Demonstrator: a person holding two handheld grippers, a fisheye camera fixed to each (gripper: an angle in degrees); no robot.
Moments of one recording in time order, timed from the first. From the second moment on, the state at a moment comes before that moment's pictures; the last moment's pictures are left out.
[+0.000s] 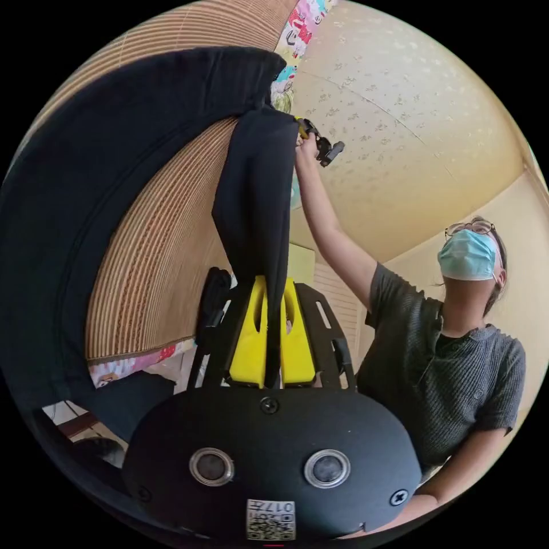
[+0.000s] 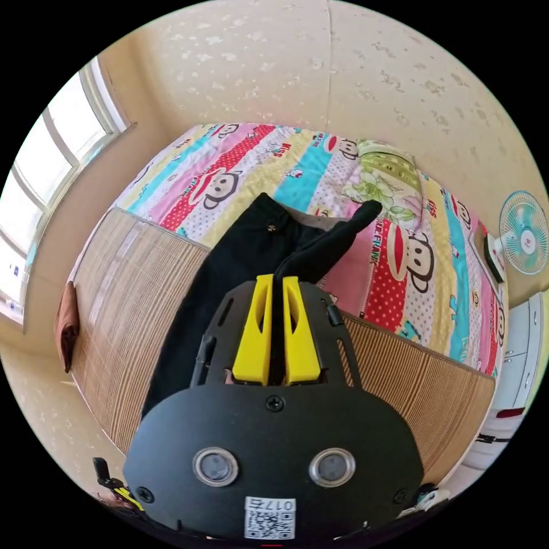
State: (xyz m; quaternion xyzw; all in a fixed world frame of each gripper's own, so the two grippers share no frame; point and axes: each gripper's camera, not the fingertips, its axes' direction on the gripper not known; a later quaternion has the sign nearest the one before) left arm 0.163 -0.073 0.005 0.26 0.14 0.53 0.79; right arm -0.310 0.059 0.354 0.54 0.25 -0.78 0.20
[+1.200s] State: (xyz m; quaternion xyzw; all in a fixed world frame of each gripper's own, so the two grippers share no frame) left arm 0.173 -0.034 -0.081 0.28 -0.19 0.43 0.83; right arm -0.207 -0.239 0.314 0.34 0.04 -0.83 0.44
